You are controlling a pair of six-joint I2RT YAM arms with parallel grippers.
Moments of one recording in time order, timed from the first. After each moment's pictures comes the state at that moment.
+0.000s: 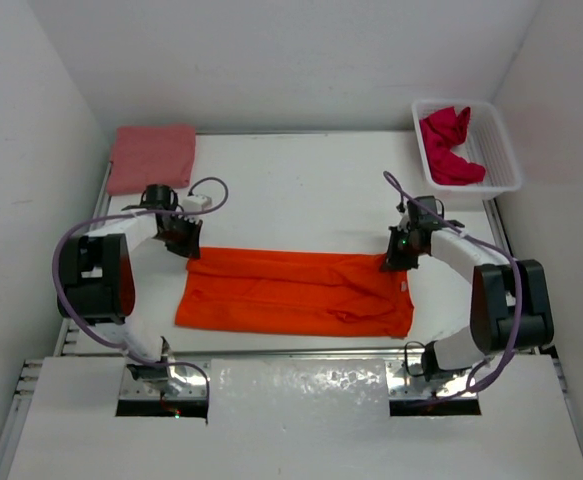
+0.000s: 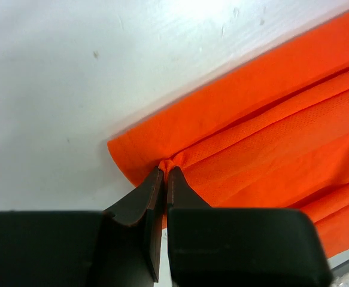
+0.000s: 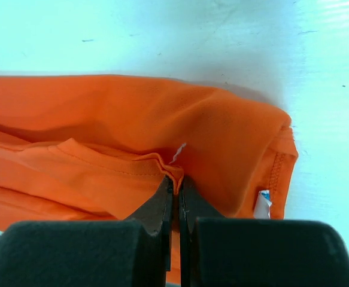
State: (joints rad) left arm 0.07 1.65 0.95 -0.54 0.40 0.42; right arm 0.08 1.48 0.76 -0.46 -0.24 0.30
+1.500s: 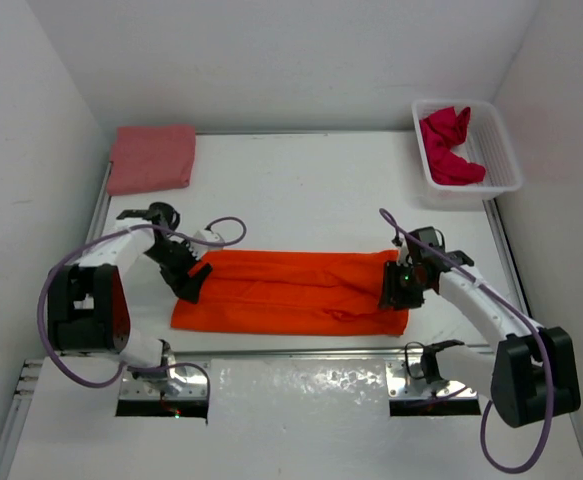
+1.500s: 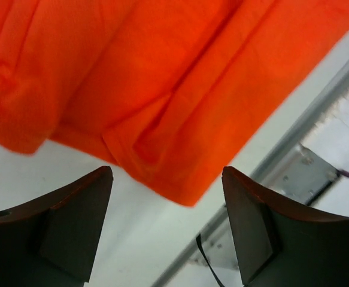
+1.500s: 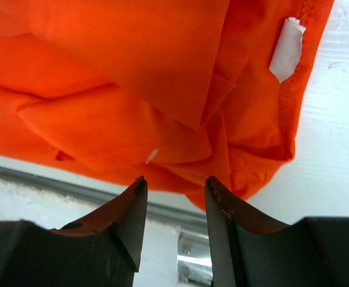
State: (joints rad) left arm 0.04 1.46 0.91 -1.08 0.41 0.92; right arm 0.20 1.13 0.57 -0.72 -0.24 0.26
